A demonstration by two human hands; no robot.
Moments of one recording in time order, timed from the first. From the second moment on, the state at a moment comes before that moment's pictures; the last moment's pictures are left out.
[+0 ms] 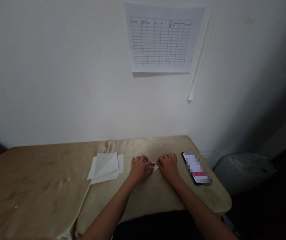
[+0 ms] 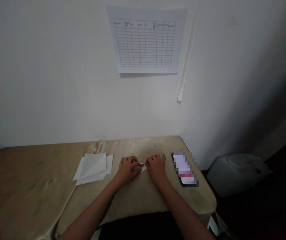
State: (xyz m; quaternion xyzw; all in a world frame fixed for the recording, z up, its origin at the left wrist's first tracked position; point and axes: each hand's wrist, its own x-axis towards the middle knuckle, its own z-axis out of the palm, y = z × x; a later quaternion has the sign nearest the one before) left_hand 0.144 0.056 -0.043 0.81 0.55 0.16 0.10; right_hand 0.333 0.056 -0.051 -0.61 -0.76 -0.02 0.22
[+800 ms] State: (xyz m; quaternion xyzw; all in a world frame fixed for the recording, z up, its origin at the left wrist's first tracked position) left_hand 0.148 0.054 -0.040 0.80 0.57 0.16 0.11; right_hand 0.338 0.052 -0.060 -0.61 -0.75 0.03 0.24
